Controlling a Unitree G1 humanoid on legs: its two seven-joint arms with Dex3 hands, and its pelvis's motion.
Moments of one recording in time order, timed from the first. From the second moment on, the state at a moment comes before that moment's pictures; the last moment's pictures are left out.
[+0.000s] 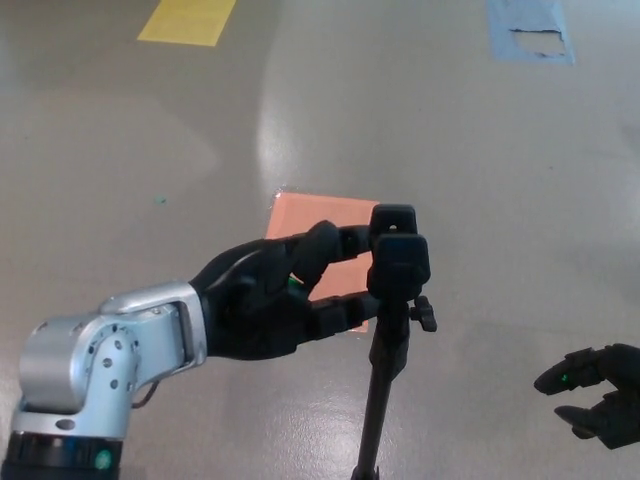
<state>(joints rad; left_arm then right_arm) -0.49 0.19 0.06 0.01 -0.53 1.03 -0.52 -0.58 -0.52 0.25 1.07 -0.29 -0.08 0.47</state>
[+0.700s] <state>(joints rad) -0.41 0.35 -0.05 0.29 -0.37 0.76 -0.50 -0.58 -0.52 0.25 1.08 -0.30 -0.08 0.47</state>
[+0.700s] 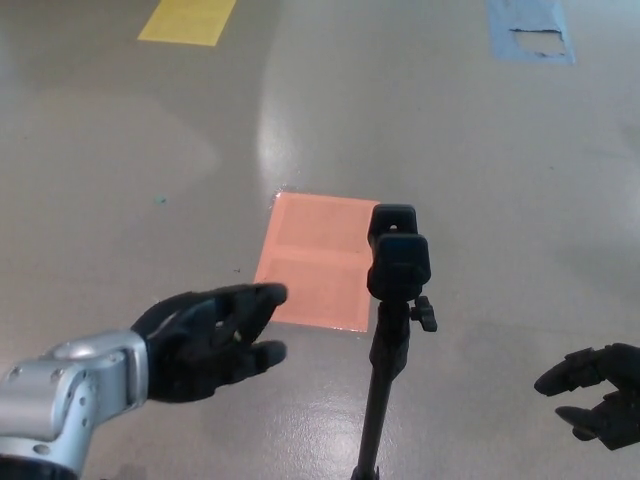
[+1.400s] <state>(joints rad) -0.33 0.47 -0.26 0.56 -0.15 0.52 -0.32 -0.58 -0.51 0.25 1.08 -0.30 -0.08 0.47</state>
